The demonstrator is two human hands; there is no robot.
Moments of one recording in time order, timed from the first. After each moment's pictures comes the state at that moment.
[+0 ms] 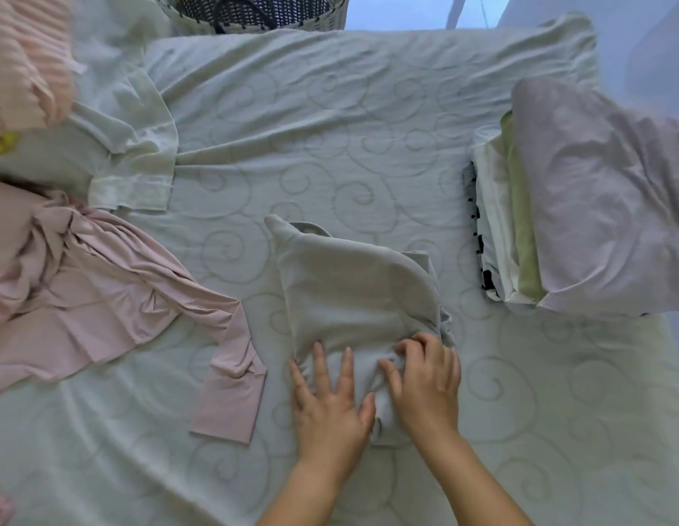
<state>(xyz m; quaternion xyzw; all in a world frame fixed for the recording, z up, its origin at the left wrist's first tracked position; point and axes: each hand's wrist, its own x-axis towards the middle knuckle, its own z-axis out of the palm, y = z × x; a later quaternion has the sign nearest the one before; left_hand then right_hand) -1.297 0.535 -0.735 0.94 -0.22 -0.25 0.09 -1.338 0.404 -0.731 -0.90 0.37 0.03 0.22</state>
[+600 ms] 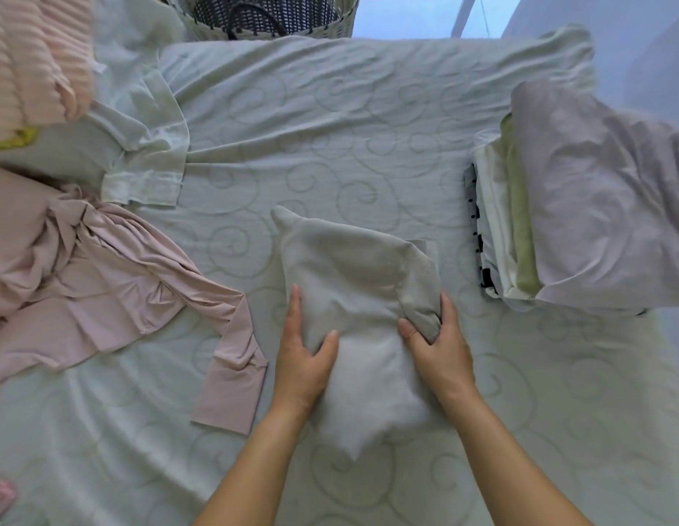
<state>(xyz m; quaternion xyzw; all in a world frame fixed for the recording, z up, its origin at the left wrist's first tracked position) -1.232 0.530 -0.693 0.80 -0.02 -0.23 0.56 -1.318 0.362 -0.696 -0.74 0.45 0.01 0.50</state>
